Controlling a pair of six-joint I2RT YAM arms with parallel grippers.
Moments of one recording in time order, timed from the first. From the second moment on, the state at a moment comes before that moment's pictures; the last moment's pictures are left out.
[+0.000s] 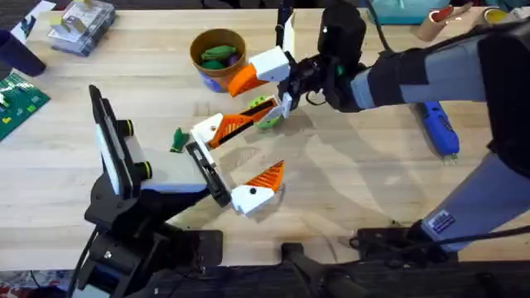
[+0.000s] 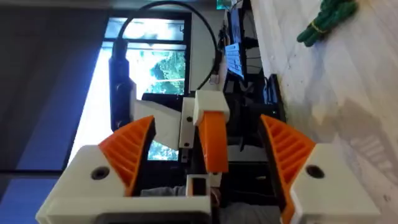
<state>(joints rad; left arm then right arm) -0.35 0.00 0.01 -0.05 0.66 -0.08 0.46 1.93 0.94 0.86 -1.52 1.39</state>
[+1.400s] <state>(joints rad) -0.35 0.00 0.01 -0.05 0.66 -0.08 0.48 1.77 0.74 0.85 -1.34 1.35</state>
